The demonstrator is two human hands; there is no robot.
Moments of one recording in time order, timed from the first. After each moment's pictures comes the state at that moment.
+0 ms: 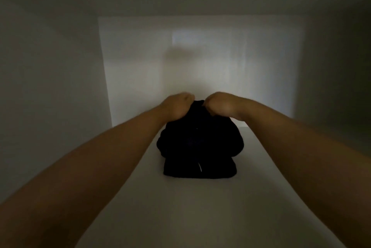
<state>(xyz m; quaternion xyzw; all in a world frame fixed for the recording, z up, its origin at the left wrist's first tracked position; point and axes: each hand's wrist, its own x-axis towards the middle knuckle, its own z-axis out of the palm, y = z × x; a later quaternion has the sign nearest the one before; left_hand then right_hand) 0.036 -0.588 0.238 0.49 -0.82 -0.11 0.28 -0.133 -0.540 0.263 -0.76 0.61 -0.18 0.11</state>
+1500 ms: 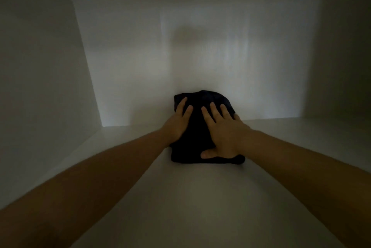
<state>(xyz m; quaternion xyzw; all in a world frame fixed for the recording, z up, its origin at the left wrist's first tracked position) 0.001 -0.640 0.157 0.50 -0.72 -0.28 0.39 -0.162 -0.562 0.179 -0.80 0.59 0.02 -0.09</state>
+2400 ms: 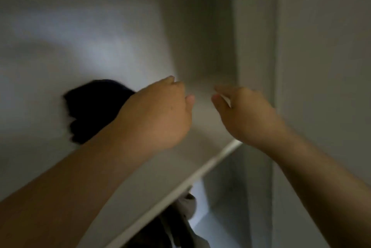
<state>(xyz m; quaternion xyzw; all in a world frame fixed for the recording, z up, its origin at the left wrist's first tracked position) -0.093 -0.318 0.225 0.29 -0.93 0.10 0.20 -0.236 -0.221 0.169 -0.46 0.78 -0.40 -0.12</state>
